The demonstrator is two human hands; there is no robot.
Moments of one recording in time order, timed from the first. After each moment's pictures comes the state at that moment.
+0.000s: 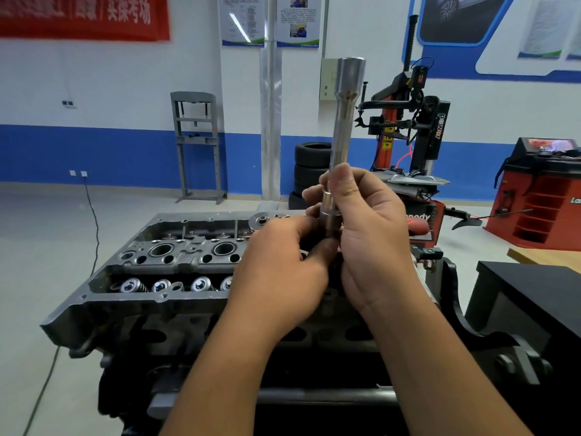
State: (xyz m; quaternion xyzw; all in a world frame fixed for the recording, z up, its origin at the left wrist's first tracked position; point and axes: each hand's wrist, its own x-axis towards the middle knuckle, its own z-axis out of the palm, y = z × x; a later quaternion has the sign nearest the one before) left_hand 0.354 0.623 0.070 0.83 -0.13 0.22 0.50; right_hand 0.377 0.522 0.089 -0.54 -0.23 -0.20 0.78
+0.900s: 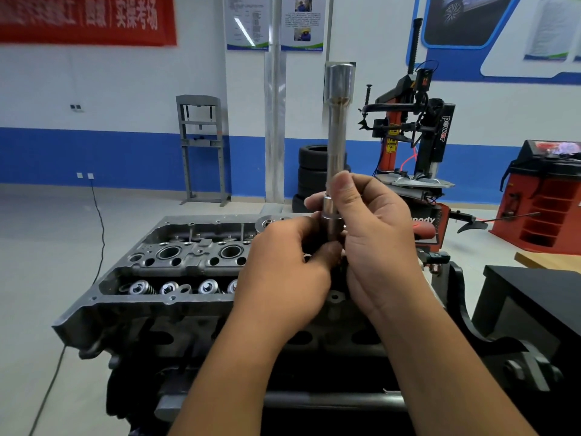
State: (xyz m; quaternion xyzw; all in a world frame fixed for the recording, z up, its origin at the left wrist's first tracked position) left_hand 0.356 0.627 0.068 0.81 -0.13 0.22 0.53; right_hand 0.377 0.521 0.088 -0.55 -0.23 -0.20 0.78
